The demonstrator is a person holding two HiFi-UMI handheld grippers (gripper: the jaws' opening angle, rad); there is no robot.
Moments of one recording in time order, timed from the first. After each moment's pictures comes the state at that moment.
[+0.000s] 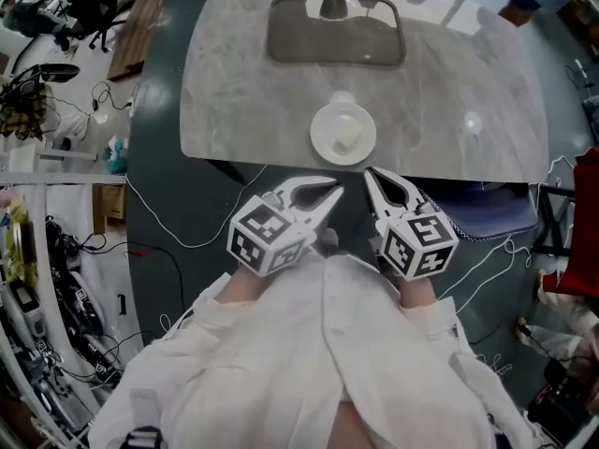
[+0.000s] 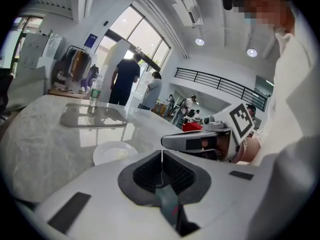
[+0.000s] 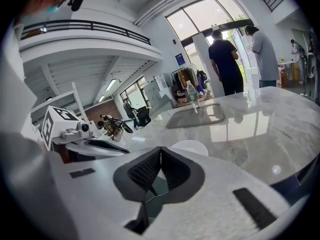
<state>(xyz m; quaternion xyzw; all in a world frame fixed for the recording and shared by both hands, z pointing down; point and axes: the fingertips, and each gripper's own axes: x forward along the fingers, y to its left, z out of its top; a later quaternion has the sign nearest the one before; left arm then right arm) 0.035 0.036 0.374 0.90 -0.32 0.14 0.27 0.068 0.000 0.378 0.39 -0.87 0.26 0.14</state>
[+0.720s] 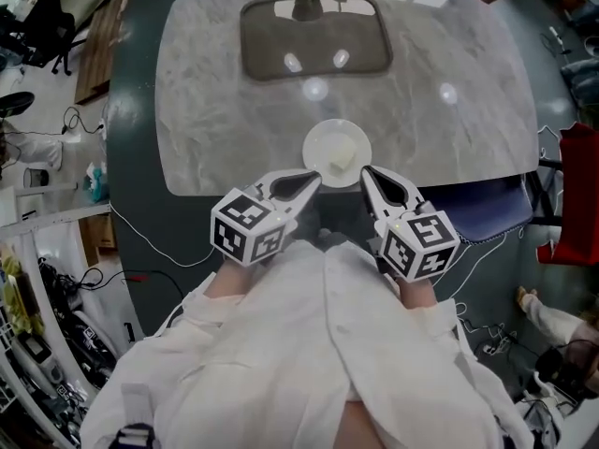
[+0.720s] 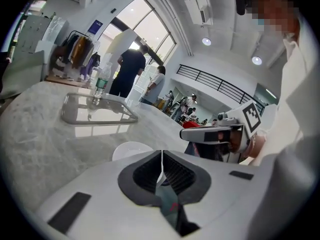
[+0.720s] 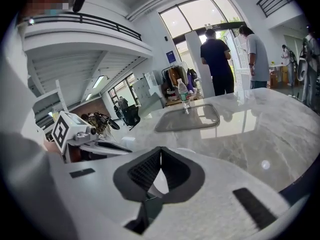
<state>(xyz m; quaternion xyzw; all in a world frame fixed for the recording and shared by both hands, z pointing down) -0.015 -0.039 0.407 0.89 -0.28 0.15 0.32 0.053 -0.057 0.385 0.44 -0.84 0.28 0.16</state>
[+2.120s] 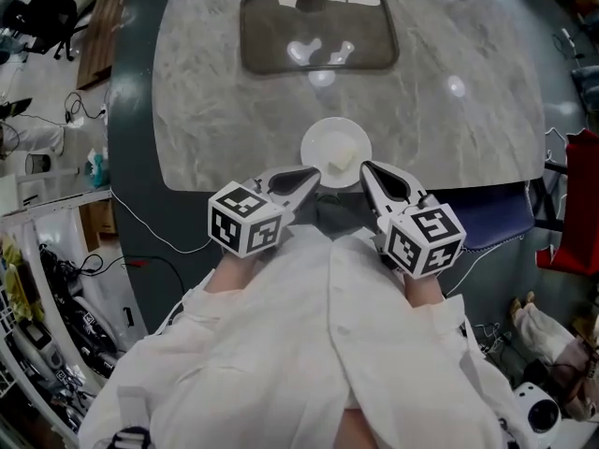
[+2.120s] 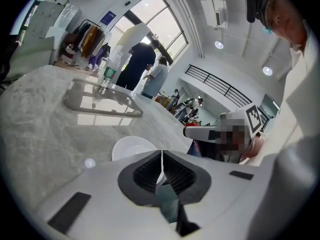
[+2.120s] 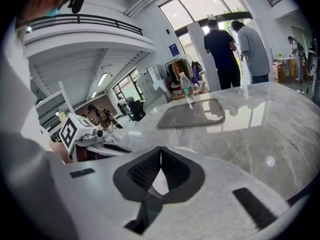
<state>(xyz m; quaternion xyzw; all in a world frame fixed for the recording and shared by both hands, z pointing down) -0.007 -0.055 0.424 0.87 -0.29 0.15 0.38 0.059 -0.076 0.391 0.40 -0.84 0.30 0.18</state>
